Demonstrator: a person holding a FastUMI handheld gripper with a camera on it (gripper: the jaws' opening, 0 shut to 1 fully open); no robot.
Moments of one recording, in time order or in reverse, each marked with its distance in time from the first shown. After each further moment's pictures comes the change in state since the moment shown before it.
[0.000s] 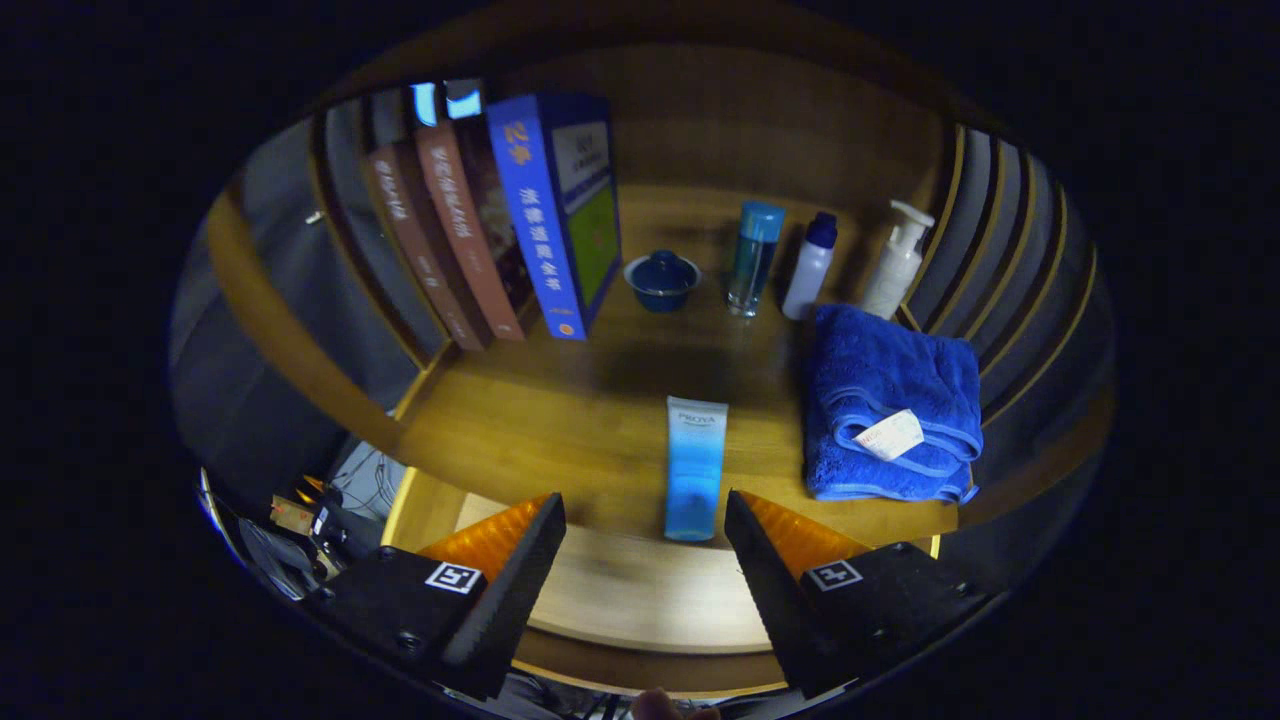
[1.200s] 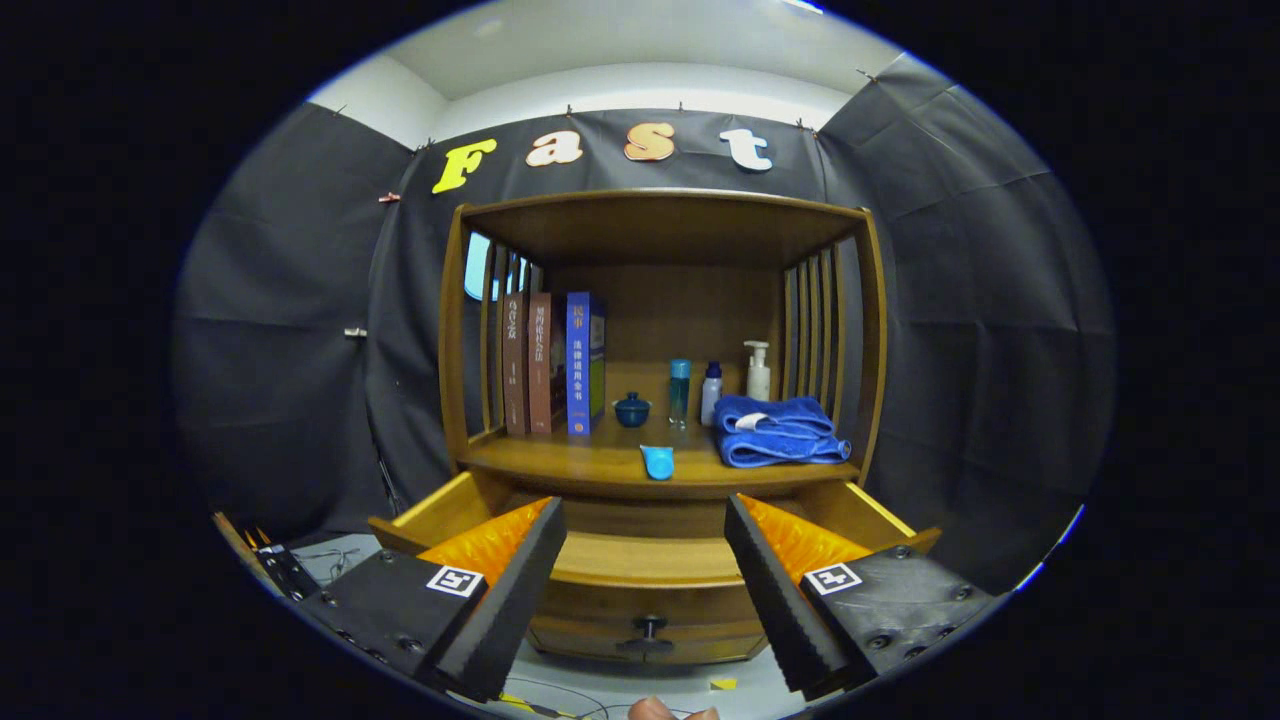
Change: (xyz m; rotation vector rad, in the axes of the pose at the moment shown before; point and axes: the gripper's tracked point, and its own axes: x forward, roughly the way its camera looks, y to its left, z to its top) arm -0.142 0.004 -0.160 0.013 -0.736 -0.158
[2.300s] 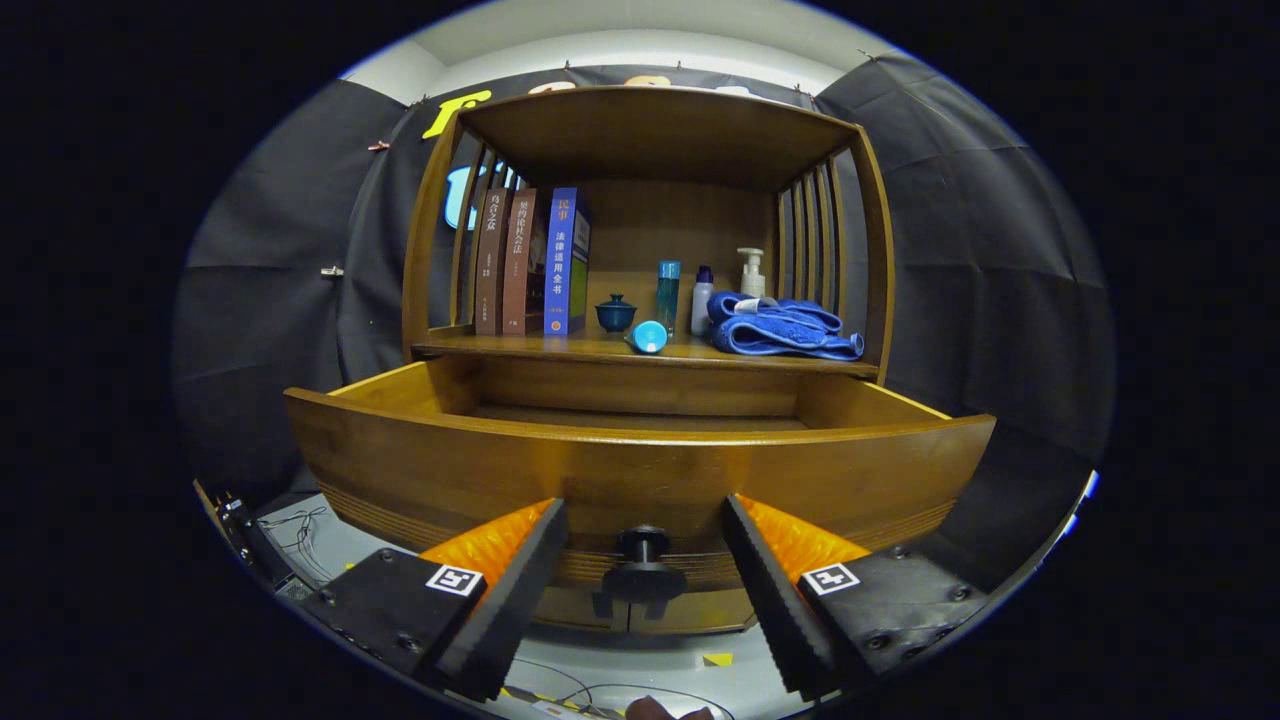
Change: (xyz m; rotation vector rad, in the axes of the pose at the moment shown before) arm 0.042 -0.003 -0.112 -0.021 0.101 -0.047
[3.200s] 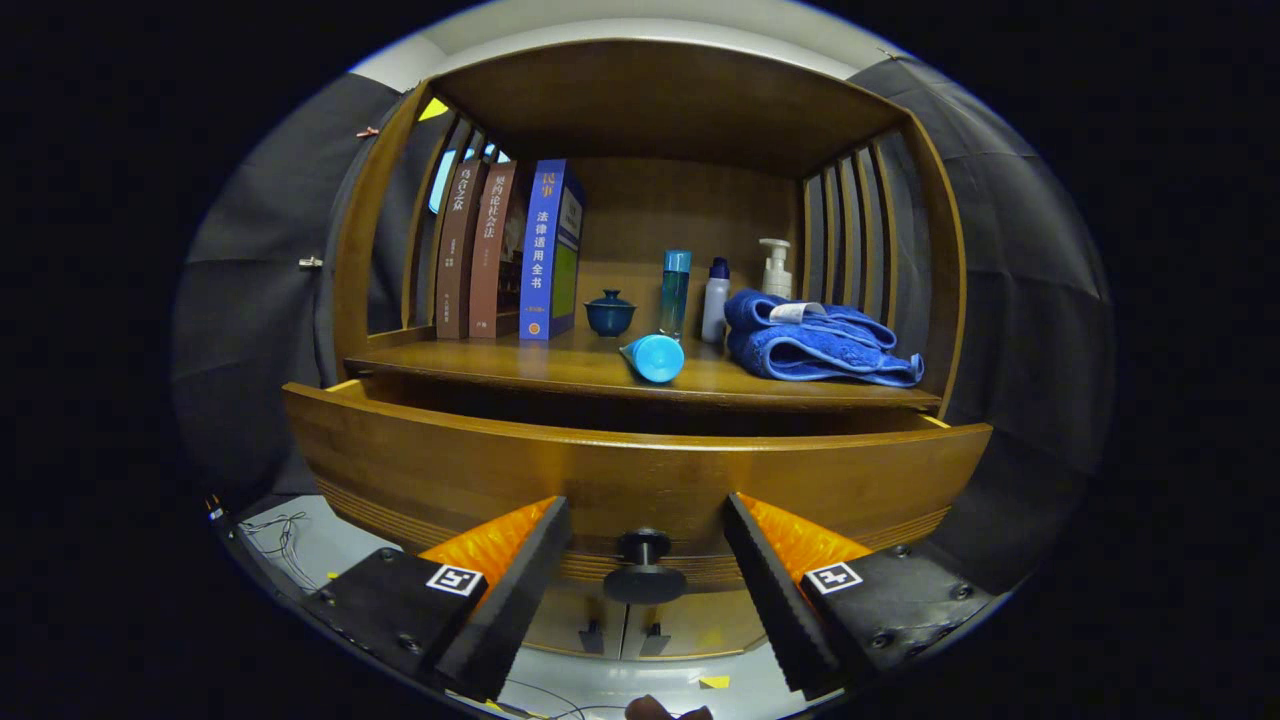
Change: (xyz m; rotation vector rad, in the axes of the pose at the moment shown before) arm 0.110 0.005 0.014 -0.014 0.047 -0.014
